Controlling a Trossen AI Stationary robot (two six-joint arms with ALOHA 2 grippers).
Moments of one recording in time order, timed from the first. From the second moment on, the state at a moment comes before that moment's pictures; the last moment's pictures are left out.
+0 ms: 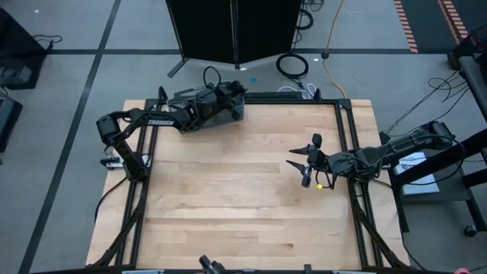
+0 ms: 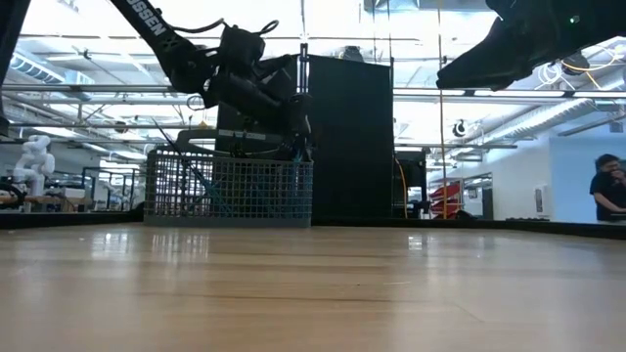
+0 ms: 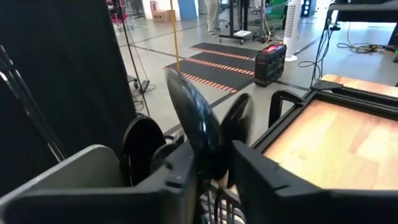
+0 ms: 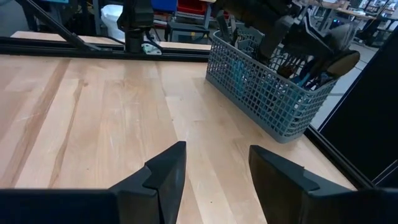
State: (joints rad) left arm 0.51 1.69 0.93 0.58 -0.24 0.06; right arm 0.28 0.85 0.44 0.10 0.60 0.07
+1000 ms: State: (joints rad) left arm 0.16 1.16 0.91 -0.05 -0.28 -0.09; right arm 0.28 0.85 0.44 0.30 0.44 0.06
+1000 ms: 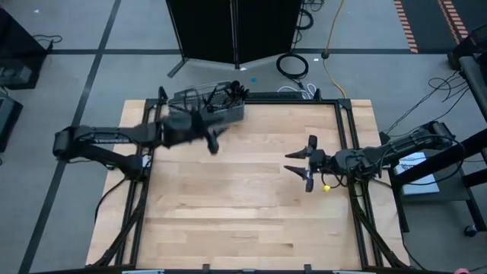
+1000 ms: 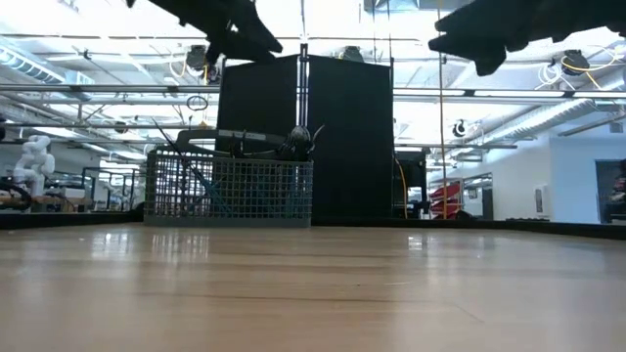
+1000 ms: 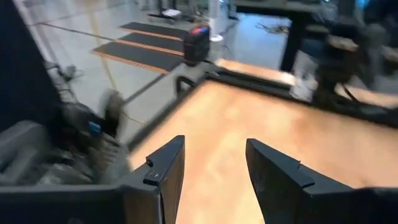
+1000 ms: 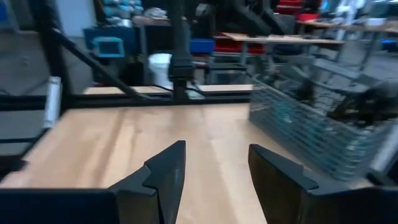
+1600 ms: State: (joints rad) left arm -0.27 1.10 0.50 0.27 -0.54 -0.18; right arm 0.27 1.11 0.44 0.51 0.39 0.18
